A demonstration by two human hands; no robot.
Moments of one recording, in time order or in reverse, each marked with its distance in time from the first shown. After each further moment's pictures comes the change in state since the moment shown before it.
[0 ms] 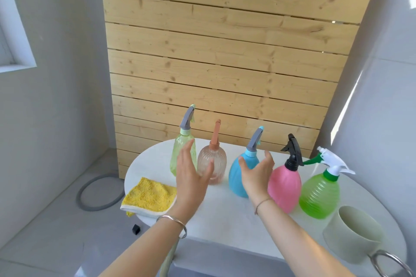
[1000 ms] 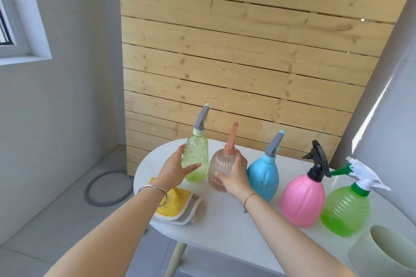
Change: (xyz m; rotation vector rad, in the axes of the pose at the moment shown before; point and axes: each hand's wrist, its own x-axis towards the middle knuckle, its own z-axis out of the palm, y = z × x) left_hand 0.069 -0.082 -0.044 0.203 -0.495 -0.321; right_hand 0.000 0.008 0.074 -0.258 -0.488 -0.136
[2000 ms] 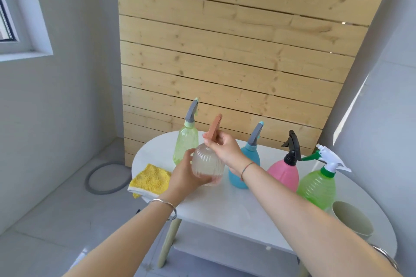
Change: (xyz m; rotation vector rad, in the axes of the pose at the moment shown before) left_hand -0.077 0.043 0.042 -0.127 0.058 0.007; right_hand -0.022 -0.062 -0.049 0.429 -0.219 -0.068
